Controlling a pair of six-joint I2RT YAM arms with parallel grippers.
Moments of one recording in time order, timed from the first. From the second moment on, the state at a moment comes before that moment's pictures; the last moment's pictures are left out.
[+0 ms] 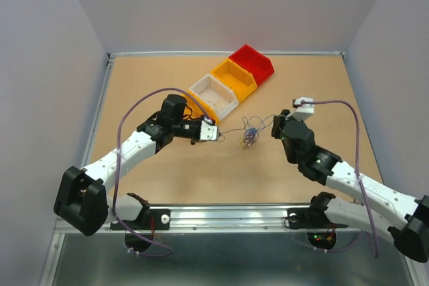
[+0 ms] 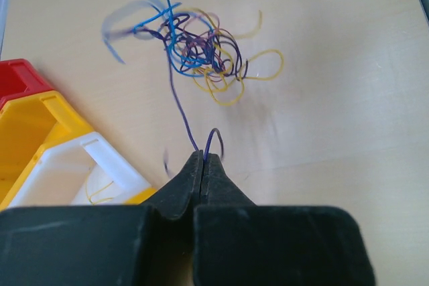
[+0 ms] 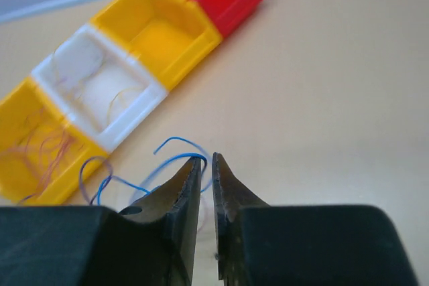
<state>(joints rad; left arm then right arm) -0.56 1.25 0.84 -0.22 0.85 0.92 0.79 0.93 0.64 -0.01 0.68 0.43</state>
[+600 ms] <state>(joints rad) -0.53 1.26 0.89 -0.32 0.95 0.93 0.78 0.81 0.48 0.25 0.14 0.20</state>
